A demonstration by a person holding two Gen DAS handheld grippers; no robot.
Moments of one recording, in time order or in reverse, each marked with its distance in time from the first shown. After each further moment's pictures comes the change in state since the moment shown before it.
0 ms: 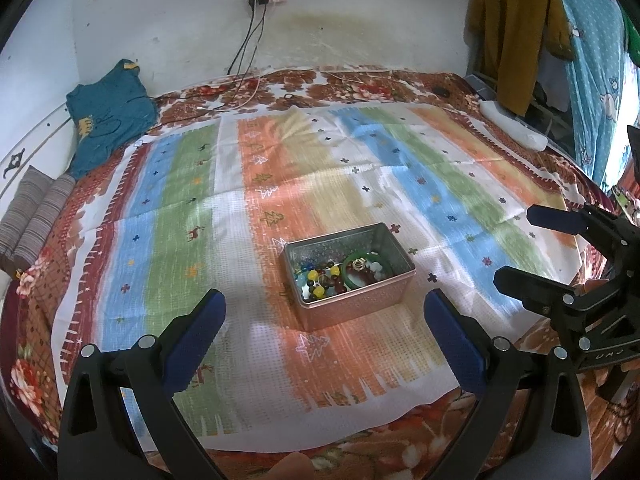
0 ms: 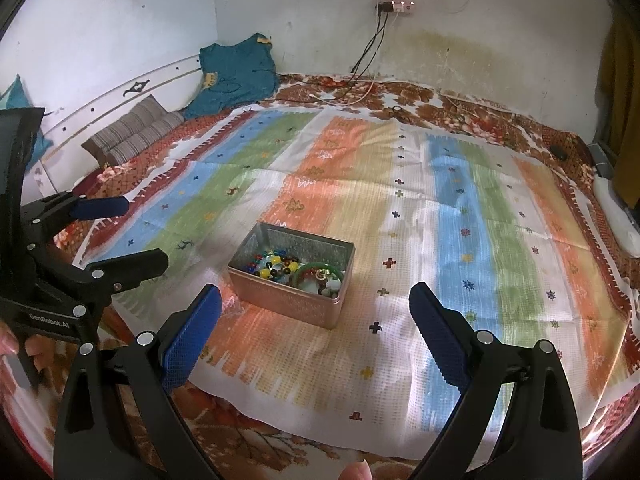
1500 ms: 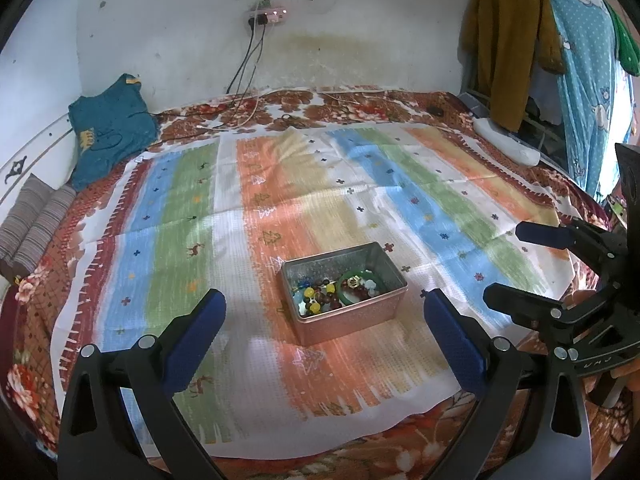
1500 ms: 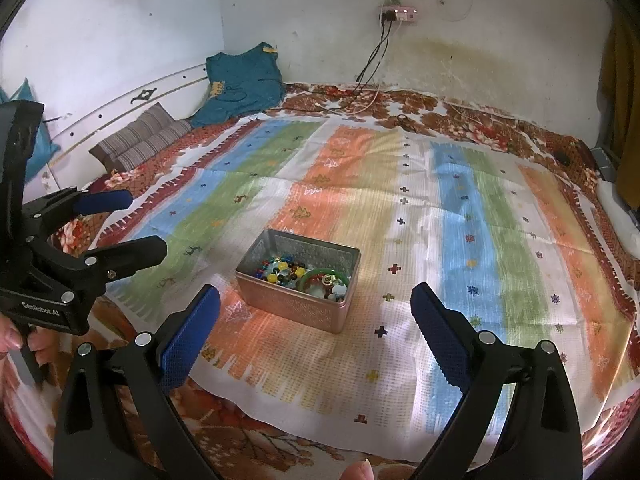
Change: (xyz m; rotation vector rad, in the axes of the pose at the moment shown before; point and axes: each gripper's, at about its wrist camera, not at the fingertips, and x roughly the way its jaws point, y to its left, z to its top) left arm -0.014 -0.004 0.000 -0.017 -0.085 -0.010; right arm -0.004 -0.001 -0.001 0.001 -0.034 0.025
